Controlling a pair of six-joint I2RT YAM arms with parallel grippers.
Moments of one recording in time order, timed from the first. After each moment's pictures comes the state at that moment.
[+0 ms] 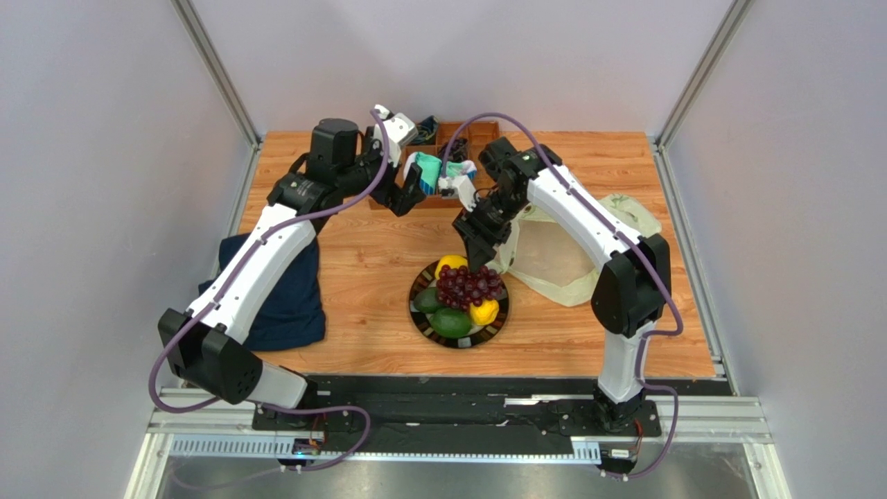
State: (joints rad) left arm -0.41 1.43 1.47 -0.52 0.38 0.21; right arm 0.55 1.91 1.83 -1.28 -0.59 -0.48
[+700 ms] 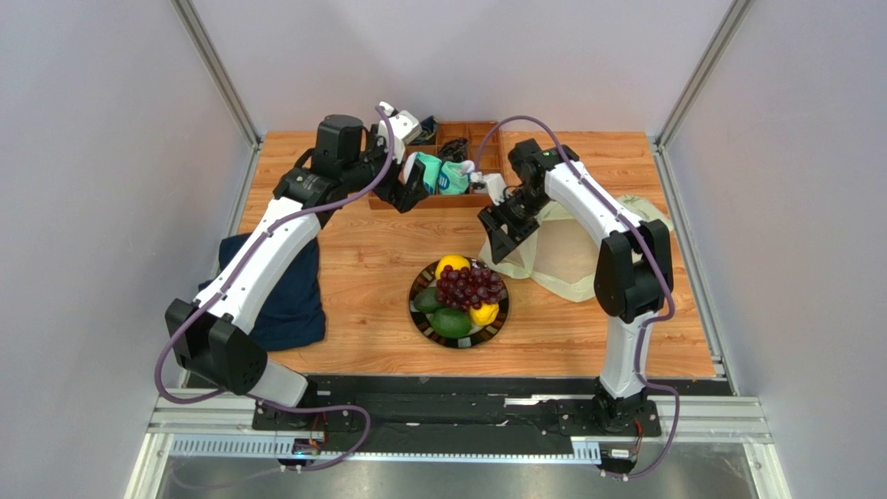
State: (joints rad) left arm -0.41 1.47 1.50 -0.52 0.40 0.21; right arm 0.40 1.97 1.78 -1.22 -0.52 -0.44
